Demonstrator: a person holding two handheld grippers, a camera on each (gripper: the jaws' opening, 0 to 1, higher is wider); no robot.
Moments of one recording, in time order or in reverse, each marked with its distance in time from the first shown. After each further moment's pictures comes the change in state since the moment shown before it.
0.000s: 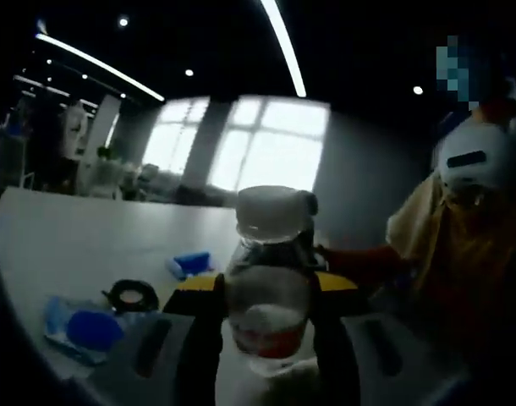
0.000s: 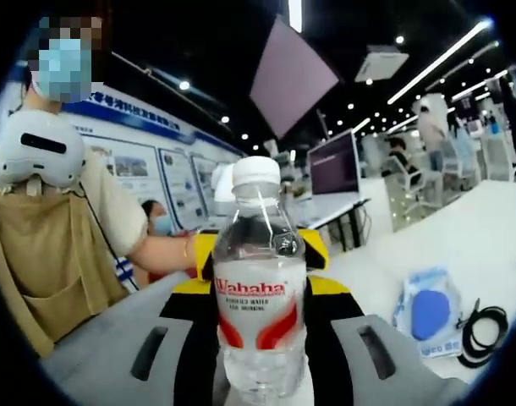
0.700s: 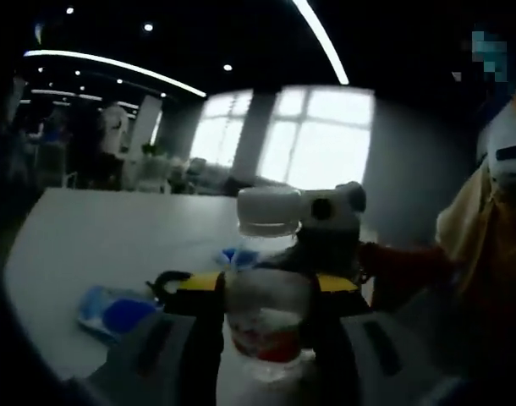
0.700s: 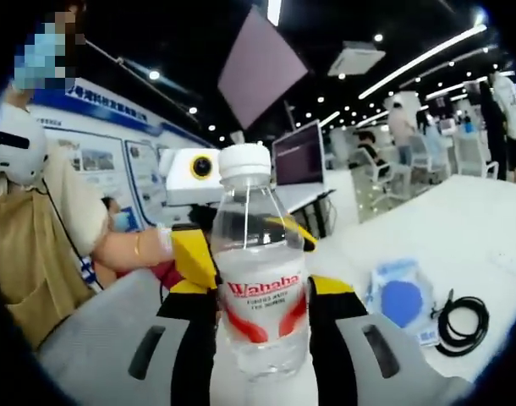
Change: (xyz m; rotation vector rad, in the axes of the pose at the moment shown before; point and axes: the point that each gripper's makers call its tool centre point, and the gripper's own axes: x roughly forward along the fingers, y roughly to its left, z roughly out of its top) left arm -0.003 0.043 -0.007 -0.010 0.038 0.292; right arm 0.001 -0.043 -0.007 -0.006 0.058 -0.255
